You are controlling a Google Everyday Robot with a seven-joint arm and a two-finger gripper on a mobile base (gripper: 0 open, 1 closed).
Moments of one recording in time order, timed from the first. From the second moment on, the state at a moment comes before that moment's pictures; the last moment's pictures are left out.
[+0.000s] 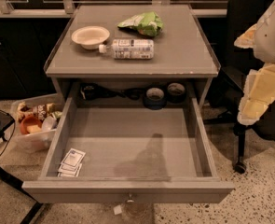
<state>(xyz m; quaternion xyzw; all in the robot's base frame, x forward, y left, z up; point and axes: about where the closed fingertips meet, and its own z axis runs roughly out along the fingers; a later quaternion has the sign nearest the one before) 0.438 -0.216 0.977 -0.60 0.78 -0.04 0.16</state>
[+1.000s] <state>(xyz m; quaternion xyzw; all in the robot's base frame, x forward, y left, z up) 0.486 -0.199 0.982 -0.55 0.80 0.00 0.23</state>
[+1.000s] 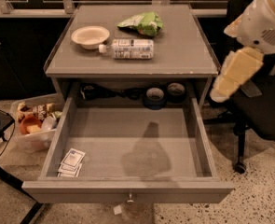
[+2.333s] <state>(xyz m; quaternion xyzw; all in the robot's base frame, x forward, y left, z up) 0.643 -0.109 0.979 -0.39 0.83 0.06 0.39</state>
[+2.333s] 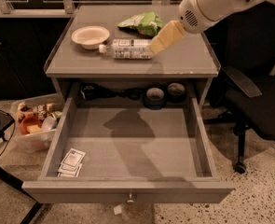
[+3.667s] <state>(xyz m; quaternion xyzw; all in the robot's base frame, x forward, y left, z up) 0.764 -0.067 0.884 -0.36 0.80 0.18 0.44</state>
